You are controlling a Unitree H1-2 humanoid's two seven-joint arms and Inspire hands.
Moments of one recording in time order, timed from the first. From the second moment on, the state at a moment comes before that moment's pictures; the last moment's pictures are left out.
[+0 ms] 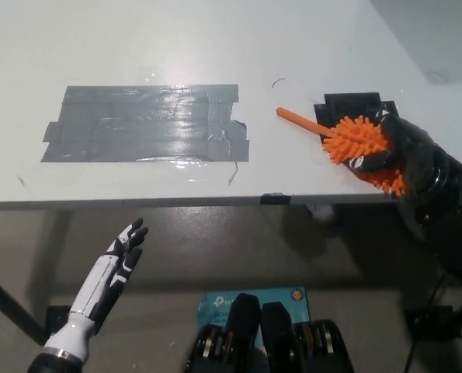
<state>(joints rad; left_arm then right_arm) -0.10 0.24 -0.08 0.08 0.11 -0.15 -0.12 -0.85 -0.29 0.31 0.65 -0.61 0.46 0.25</state>
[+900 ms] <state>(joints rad) -0.12 0.24 -0.08 0.09 0.11 -0.15 -0.12 -0.83 -0.32 0.19 0.61 -0.49 0.40 0.32</state>
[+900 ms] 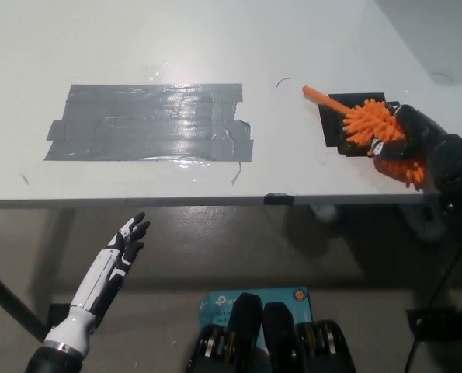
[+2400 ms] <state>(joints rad) -0.12 0.24 -0.08 0.11 0.11 -0.15 -0.12 -0.80 -0.01 -0.40 0.81 0.32 0.46 0.58</state>
